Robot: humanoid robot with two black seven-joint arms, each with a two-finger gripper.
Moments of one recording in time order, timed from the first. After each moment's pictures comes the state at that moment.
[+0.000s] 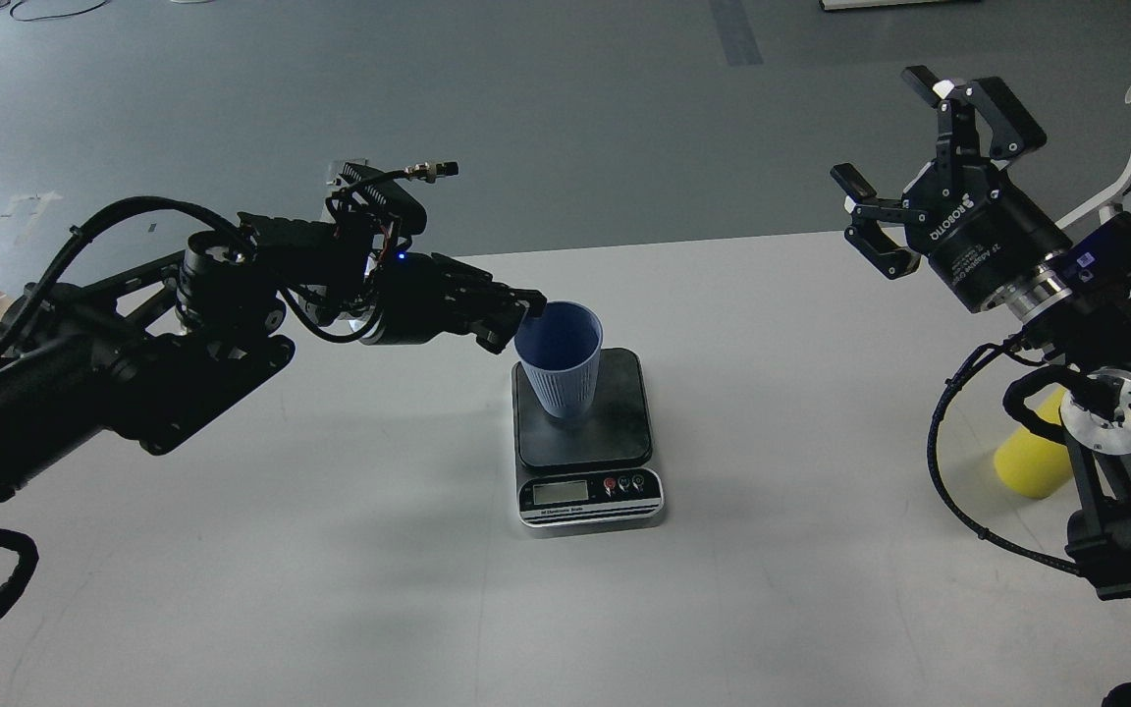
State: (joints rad) left arm -1.02 0.42 -0.41 -1.05 1.99 -0.40 -0.49; right arm 0.32 -0.15 1.56 1.36 -0.76 0.44 -0.11
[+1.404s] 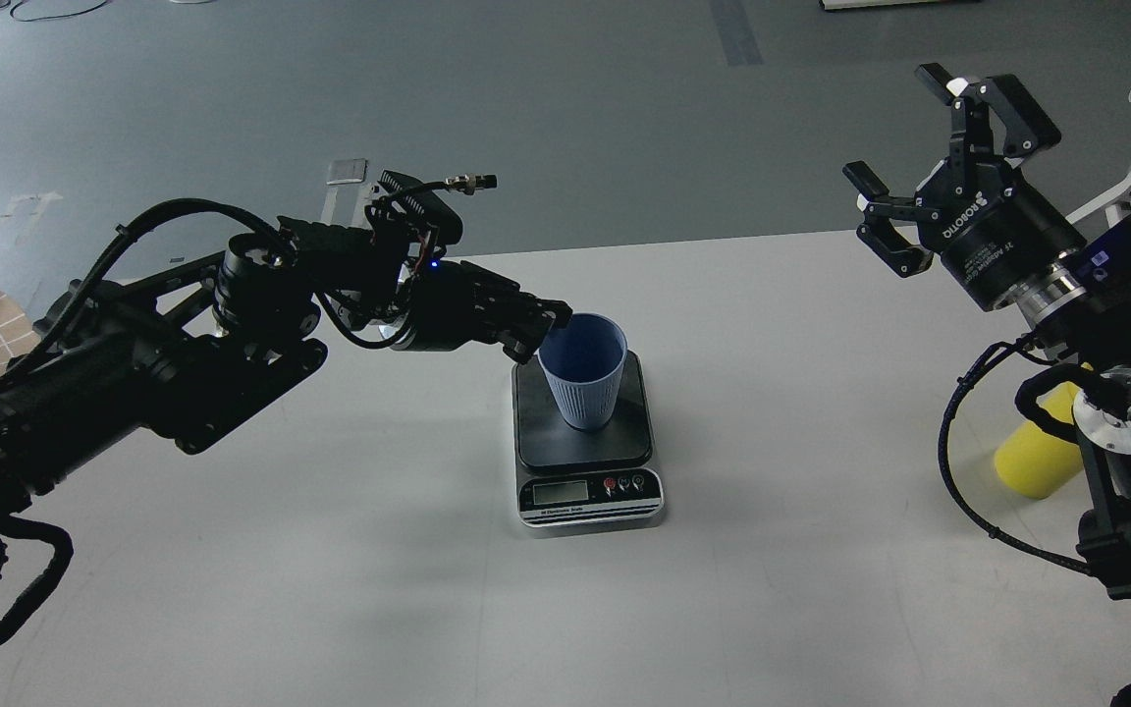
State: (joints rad) left arm -1.04 0.36 -0.39 -1.02 2.00 -0.40 -0.49; right arm 0.32 -0.17 1.57 1.36 -0.75 0.44 -0.11
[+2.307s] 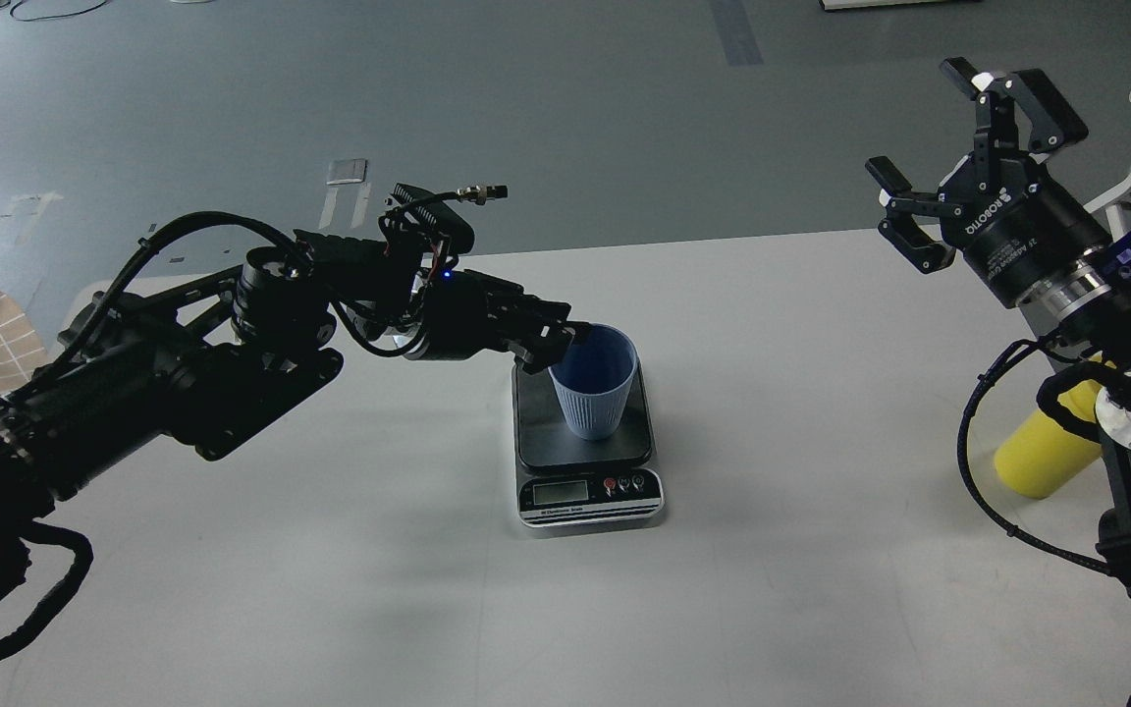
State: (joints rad) left arm -1.02 0.32 -0.39 -0.97 1.96 -0.38 -0.49; right arm 0.31 -0.19 1.59 1.36 -0.75 0.44 -0.11
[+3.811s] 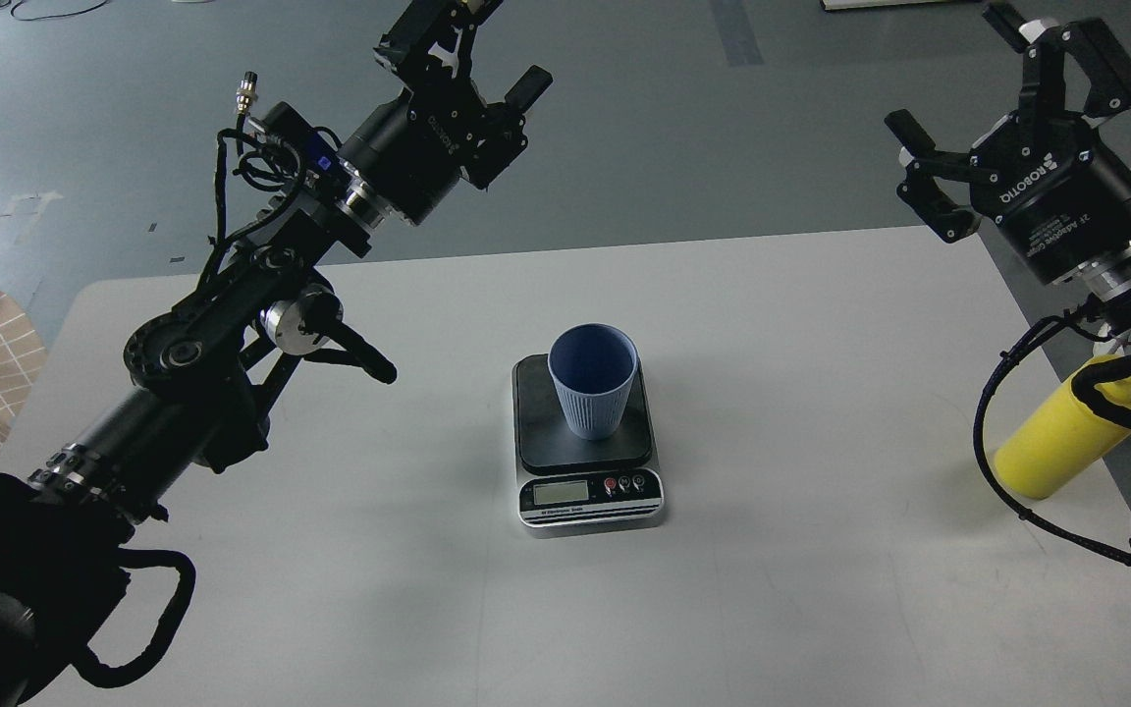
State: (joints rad) left arm -0.87 0.17 -0.86 -0.86 0.75 -0.43 -0.49; right arm 0.29 -0.23 1.63 1.49 -0.57 0.49 -0.13
